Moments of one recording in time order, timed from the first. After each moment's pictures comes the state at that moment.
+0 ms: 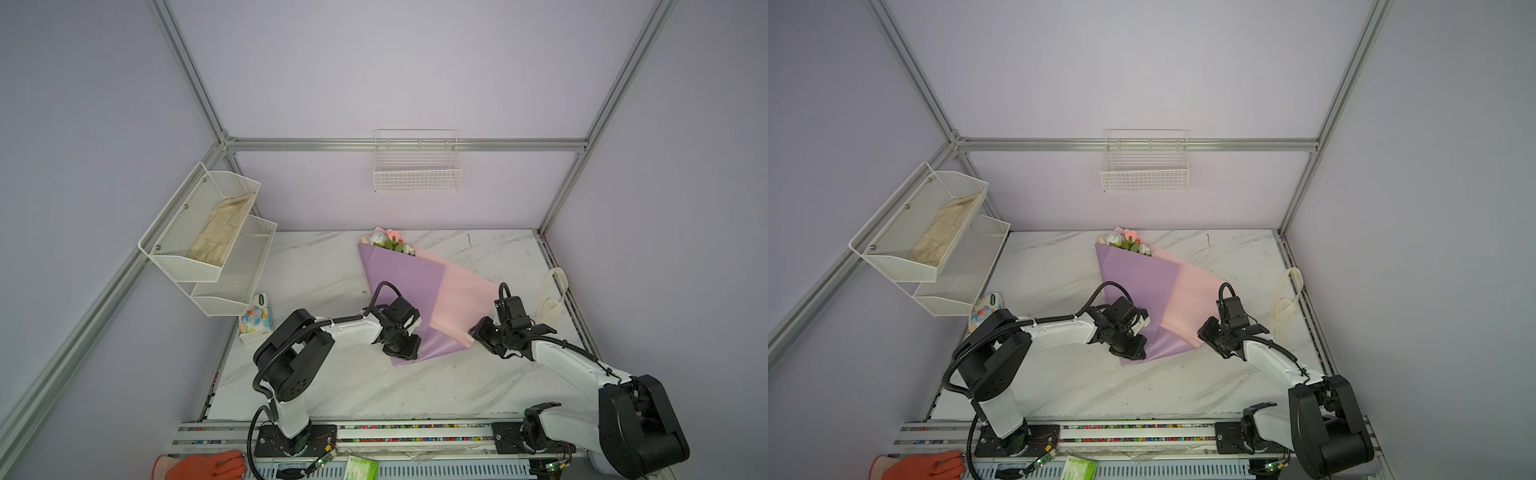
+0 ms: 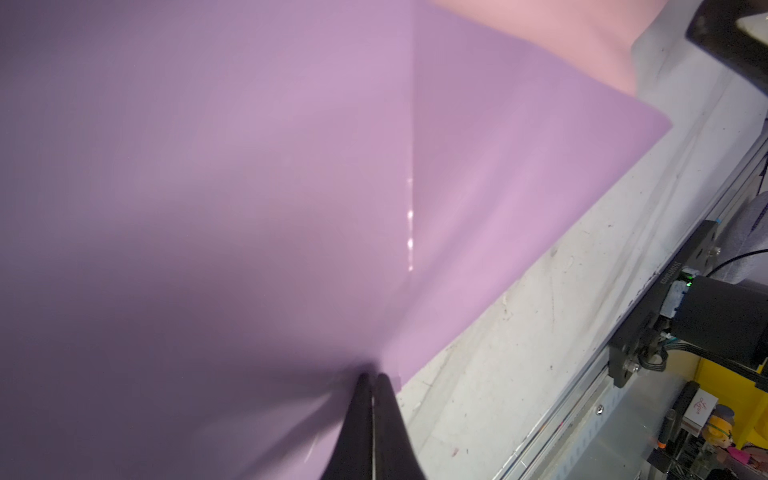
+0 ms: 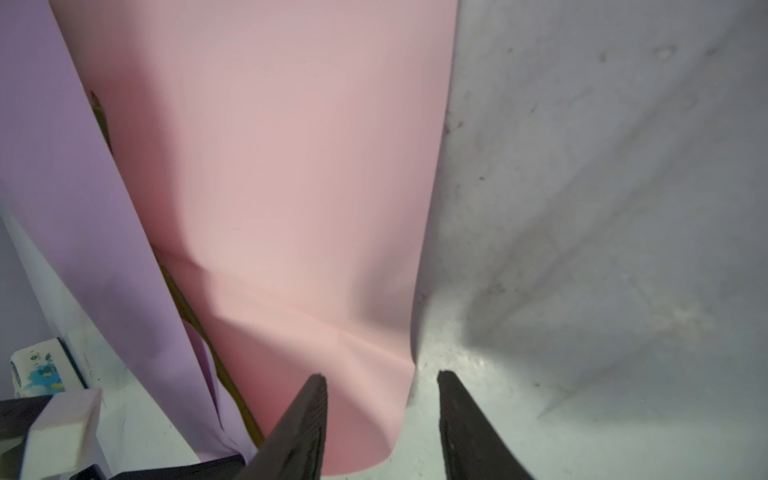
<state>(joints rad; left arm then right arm) -0.78 1.79 1.04 -0.42 0.40 -0.47 0.24 1.26 0.56 -0.35 -0.22 0.86</state>
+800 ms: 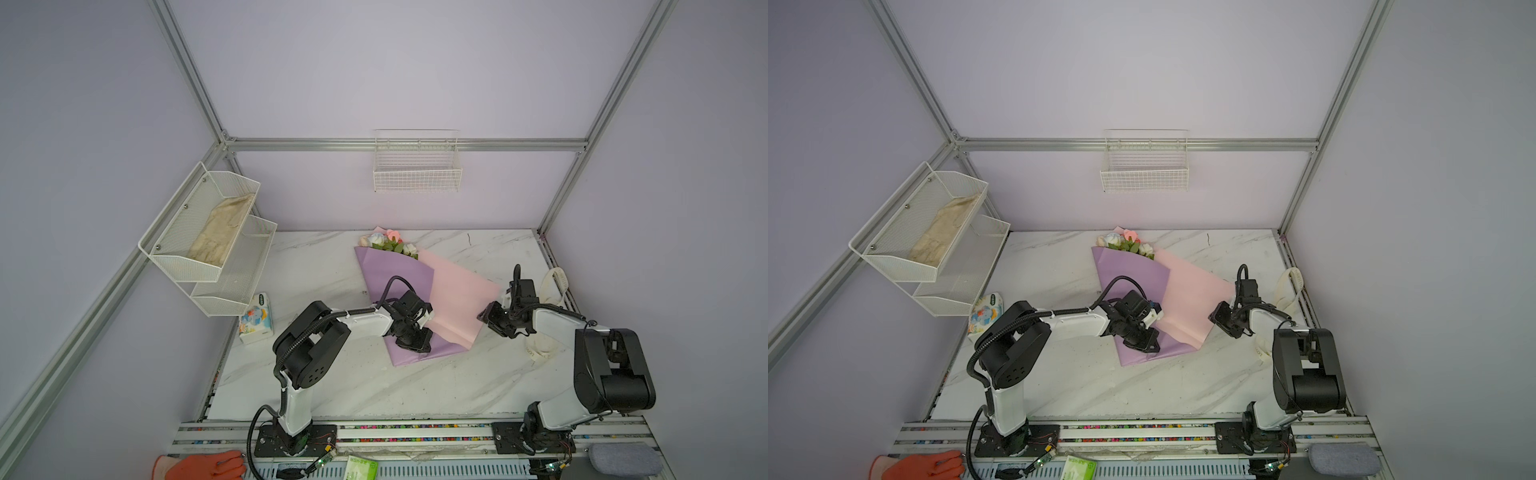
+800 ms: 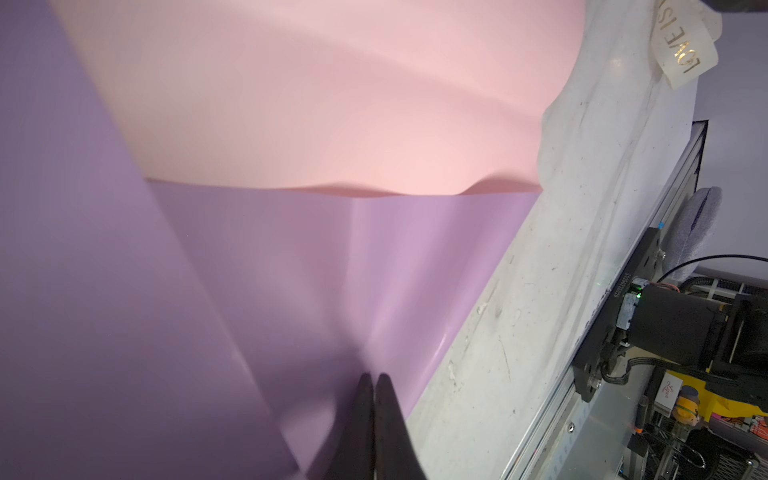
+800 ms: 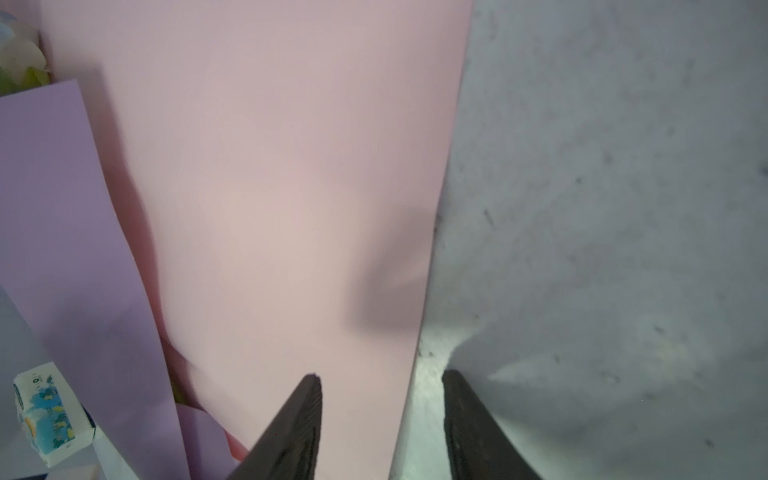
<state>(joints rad) -0.79 1.92 1.16 -0.37 0.48 -0.44 0.02 1.58 0.76 -0.26 -0.36 0.61</state>
